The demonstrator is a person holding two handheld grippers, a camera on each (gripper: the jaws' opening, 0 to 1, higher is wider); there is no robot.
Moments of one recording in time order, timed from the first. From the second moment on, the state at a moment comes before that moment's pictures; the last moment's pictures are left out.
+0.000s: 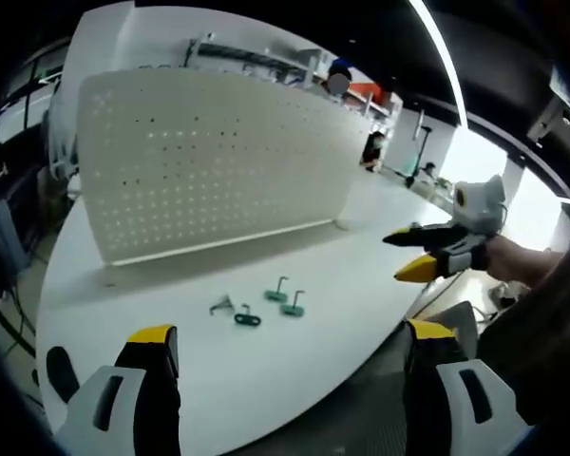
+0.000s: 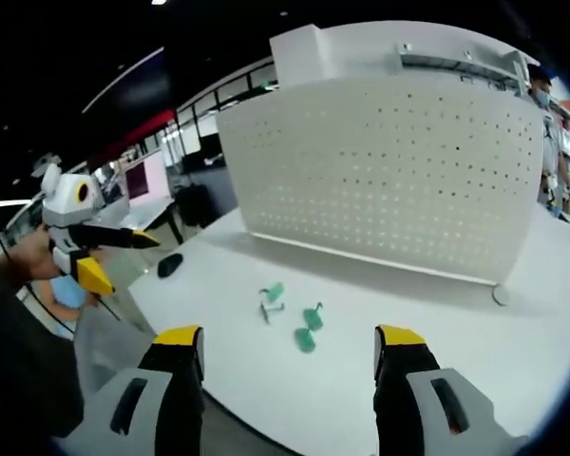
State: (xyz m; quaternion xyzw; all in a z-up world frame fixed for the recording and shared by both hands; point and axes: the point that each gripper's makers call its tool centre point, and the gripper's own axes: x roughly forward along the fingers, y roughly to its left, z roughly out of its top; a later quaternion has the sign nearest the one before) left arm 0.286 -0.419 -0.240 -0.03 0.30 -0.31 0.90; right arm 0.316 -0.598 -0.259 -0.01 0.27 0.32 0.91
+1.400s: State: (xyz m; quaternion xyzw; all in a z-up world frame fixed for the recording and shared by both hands) left arm 0.291 -0.405 -0.257 -0.04 0.33 -0.29 0.90; right arm 0.345 -0.515 -0.373 -0.01 0.36 0.40 0.84
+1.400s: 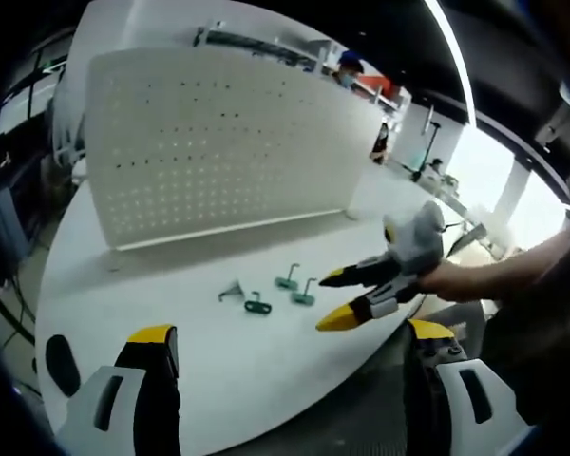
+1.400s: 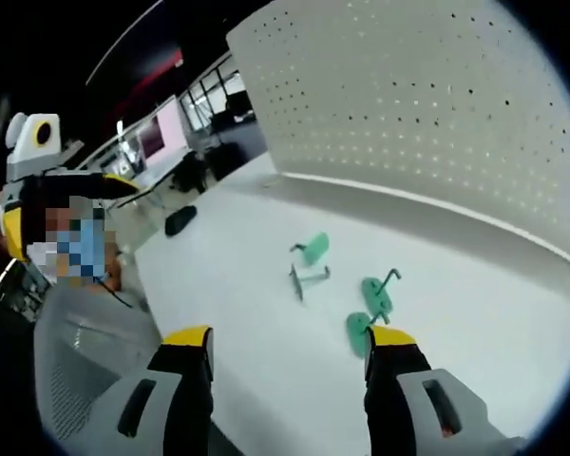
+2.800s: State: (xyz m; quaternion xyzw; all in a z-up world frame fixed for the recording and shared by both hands) left arm 0.290 -0.402 -0.269 -0.04 0.35 -0.28 0.89; right arm 0.413 -0.545 -0.395 0.00 0.40 0.31 0.86
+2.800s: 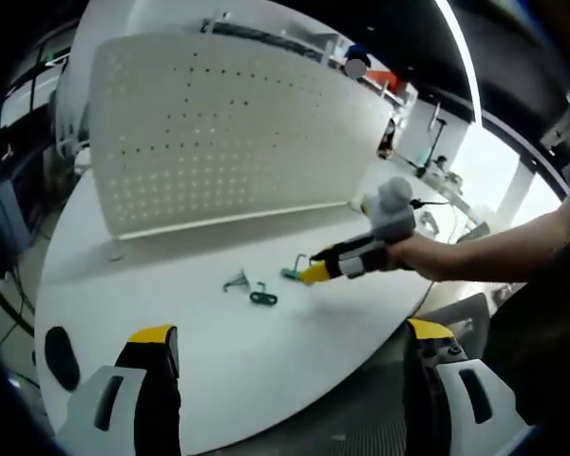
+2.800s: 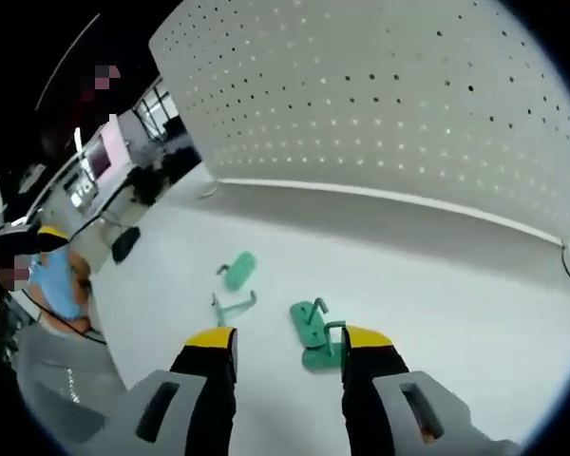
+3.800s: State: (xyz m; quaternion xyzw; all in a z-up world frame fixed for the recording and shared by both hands) left arm 0.293 -0.400 -0.279 -0.04 0.37 -0.28 0.89; right arm 0.433 -0.556 -0.409 -0.01 0.41 0.28 0.87
